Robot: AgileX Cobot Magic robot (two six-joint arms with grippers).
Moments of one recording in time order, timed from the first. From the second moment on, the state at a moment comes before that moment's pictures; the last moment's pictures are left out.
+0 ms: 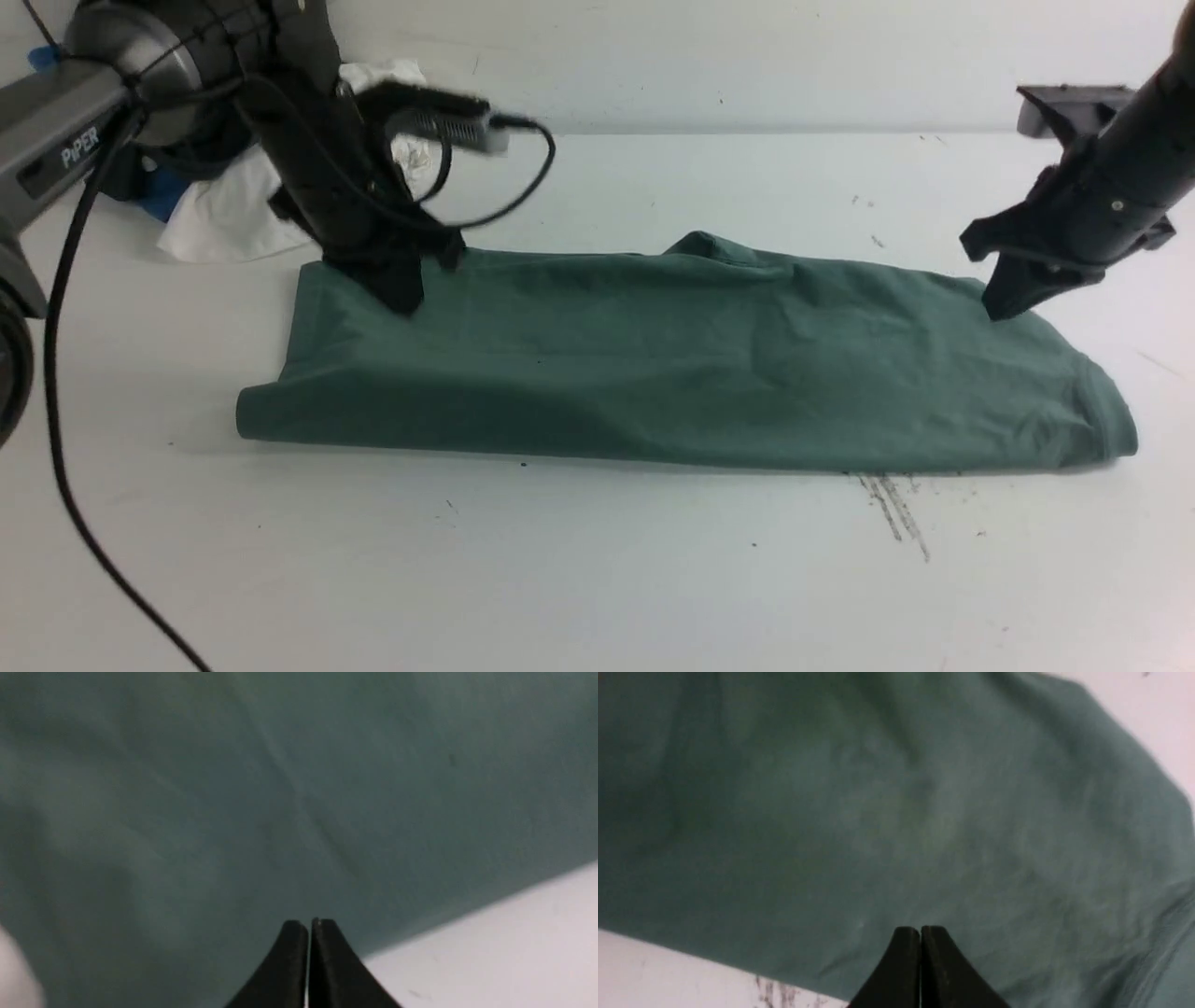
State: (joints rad) right arm -0.01 1.99 -1.63 0.29 1.17 -0.36; left arm -0.18 2.10 -1.79 -0.25 1.21 0.35
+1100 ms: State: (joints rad) right arm 0.33 2.11 -1.41 1.06 0.83 -0.80; left arm -0.31 2.10 -1.52 -0.79 0.83 0.61
